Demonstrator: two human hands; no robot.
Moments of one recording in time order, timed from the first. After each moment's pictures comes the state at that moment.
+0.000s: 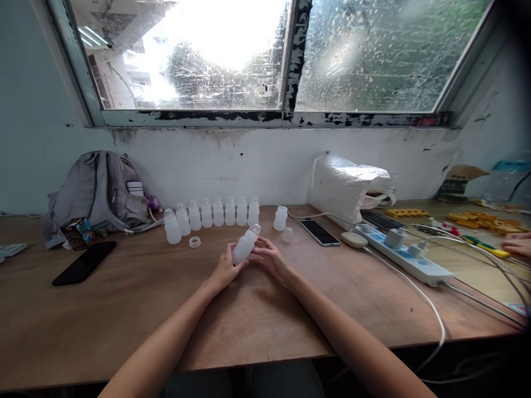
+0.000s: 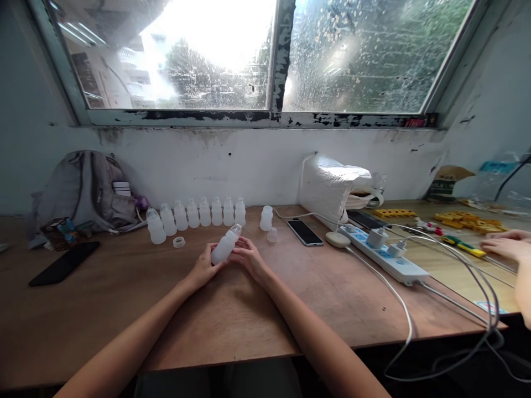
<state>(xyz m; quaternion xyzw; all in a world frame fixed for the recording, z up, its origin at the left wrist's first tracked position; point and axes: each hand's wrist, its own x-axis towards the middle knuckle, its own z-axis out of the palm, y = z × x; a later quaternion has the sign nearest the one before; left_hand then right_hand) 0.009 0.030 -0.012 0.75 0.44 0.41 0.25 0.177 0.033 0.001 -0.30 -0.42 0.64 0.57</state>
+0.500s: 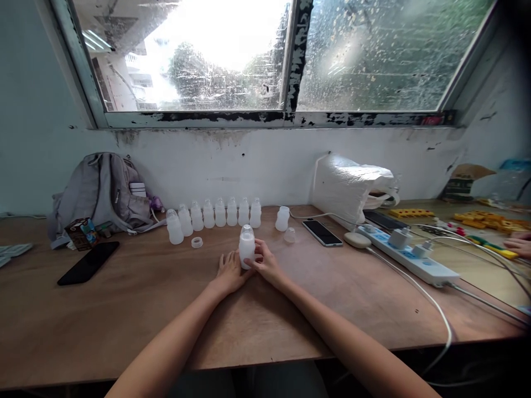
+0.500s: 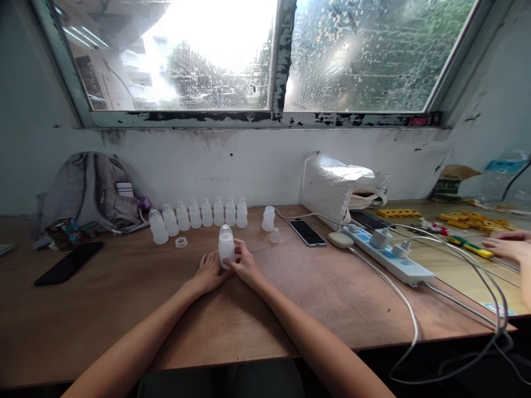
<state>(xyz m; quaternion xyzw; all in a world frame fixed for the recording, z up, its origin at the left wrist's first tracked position) 0.013 0.024 -0.021 0.82 0.50 0.24 0.11 0.158 0.033 -0.021 -0.39 -0.64 0.38 0.54</state>
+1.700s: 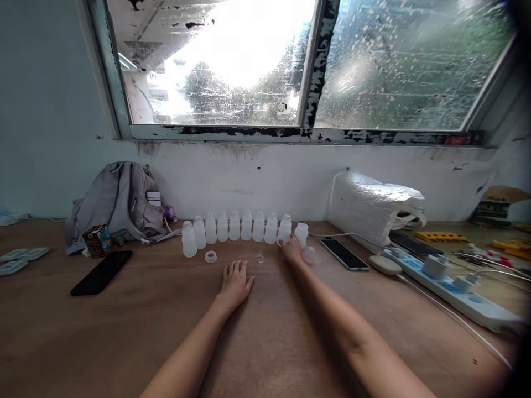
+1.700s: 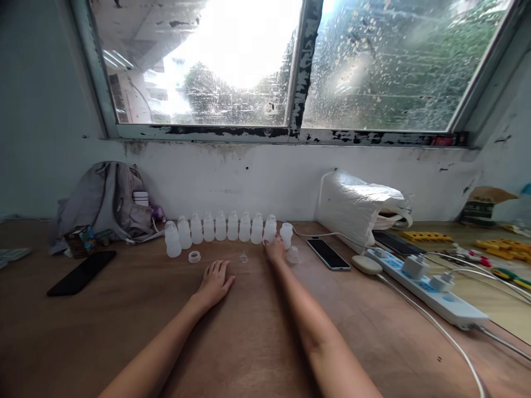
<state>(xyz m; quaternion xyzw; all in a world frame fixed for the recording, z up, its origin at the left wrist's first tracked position) -0.014 0.050 -0.023 0.80 0.56 0.22 0.04 0.208 0.179 -0.025 -0.75 -0.52 0.06 0.41</state>
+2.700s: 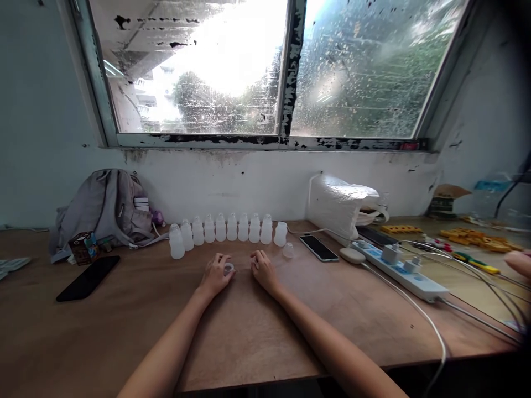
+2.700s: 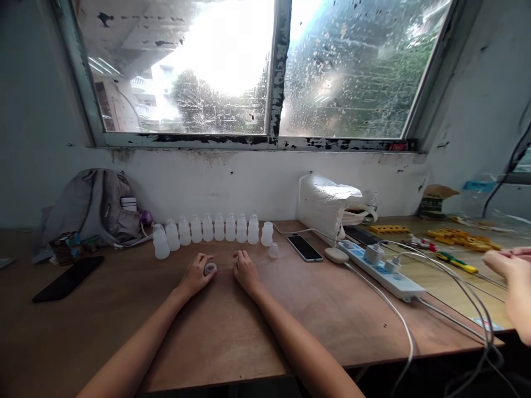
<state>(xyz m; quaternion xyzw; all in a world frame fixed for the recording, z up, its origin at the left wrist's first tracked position) -0.030 0.055 -0.015 0.80 0.53 0.28 -0.01 0.159 0.067 -0.029 -0.53 -0.74 -0.01 0.42</state>
